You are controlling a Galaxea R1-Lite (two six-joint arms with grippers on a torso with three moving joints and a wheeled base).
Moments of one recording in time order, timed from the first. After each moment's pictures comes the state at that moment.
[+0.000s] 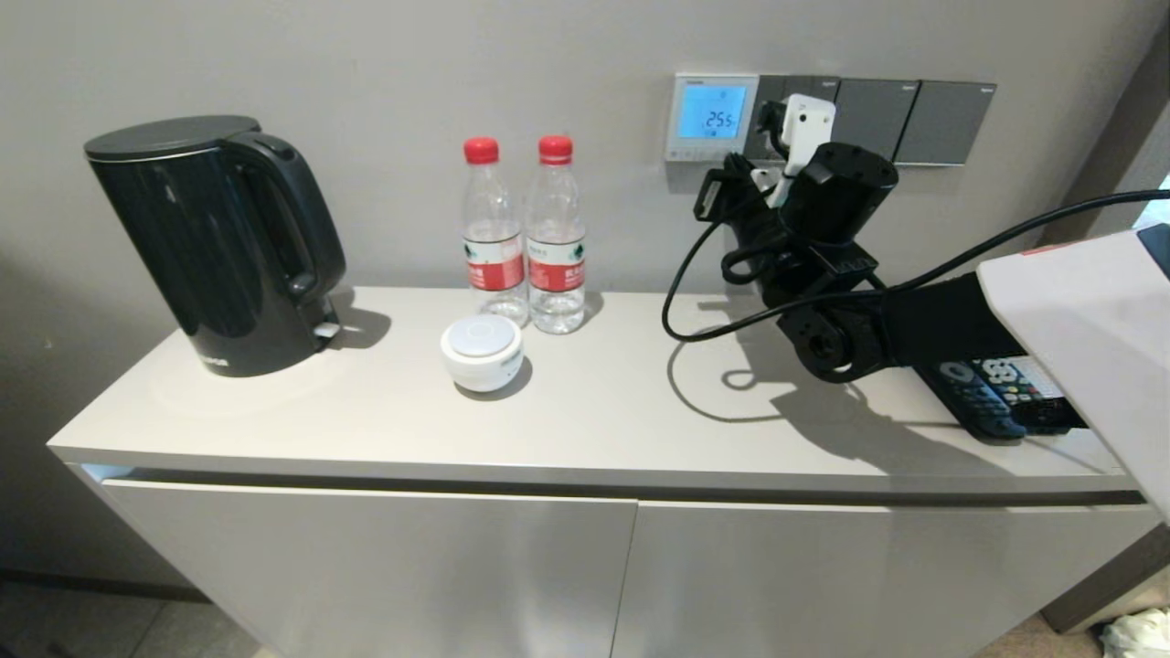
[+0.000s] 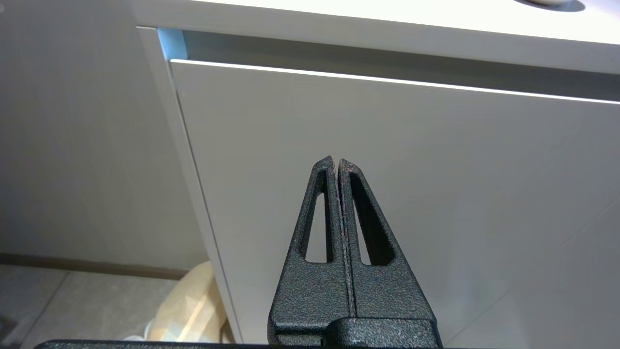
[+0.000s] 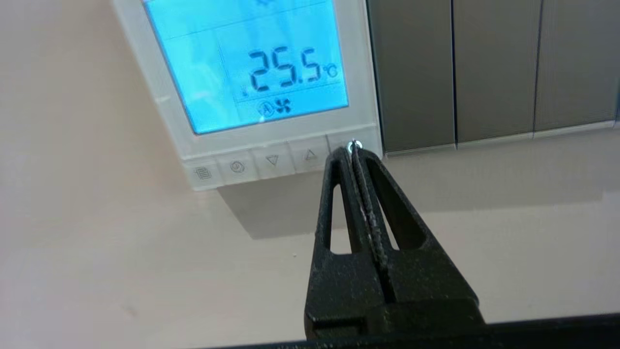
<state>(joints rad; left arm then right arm) 0.00 0.00 0.00 -0.01 0.01 -0.05 0.41 2.15 -1.58 -1.06 -0.36 -0.04</state>
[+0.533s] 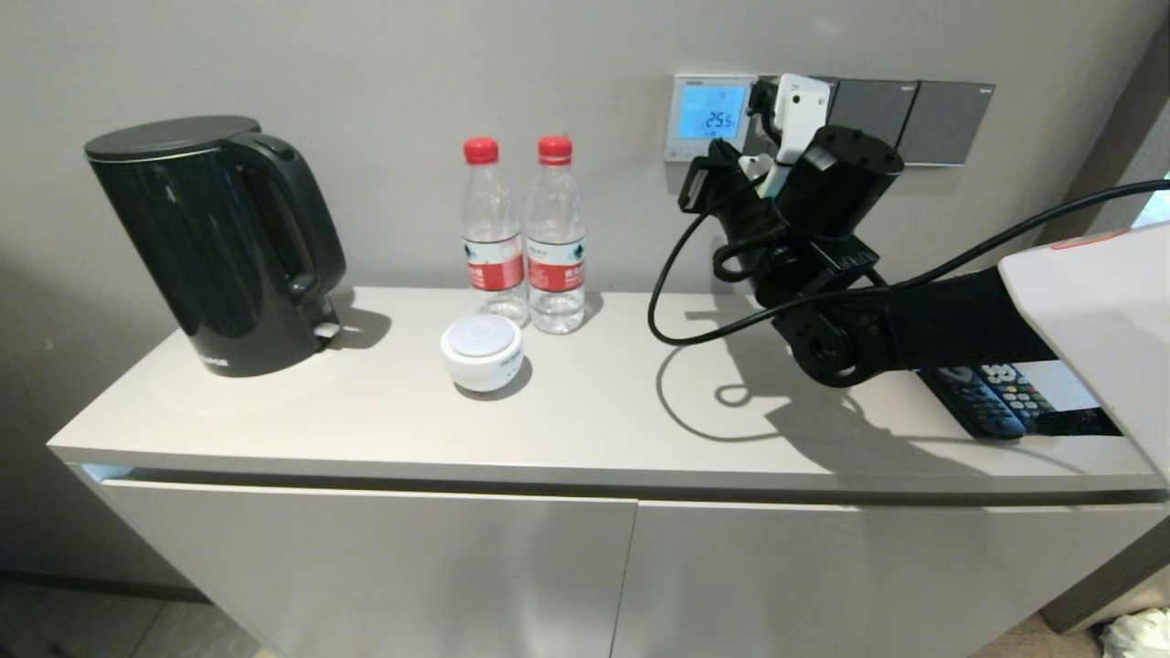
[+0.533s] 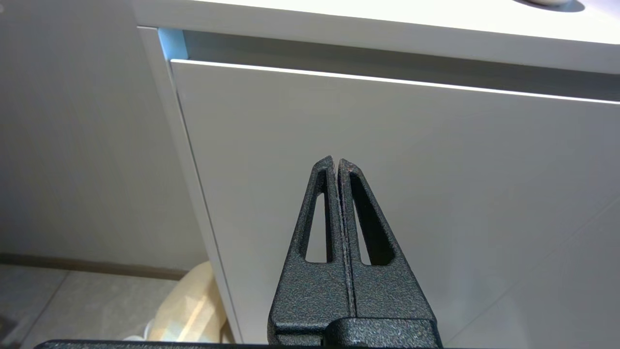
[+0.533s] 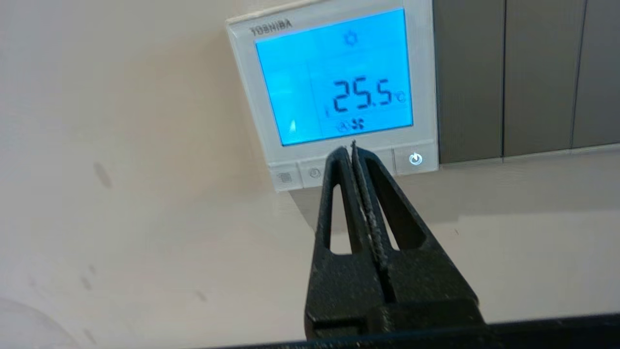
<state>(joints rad) 0.00 0.00 0.00 -0.01 0.01 -0.06 0.46 2.11 -1.57 -1.05 -0.36 -0.06</state>
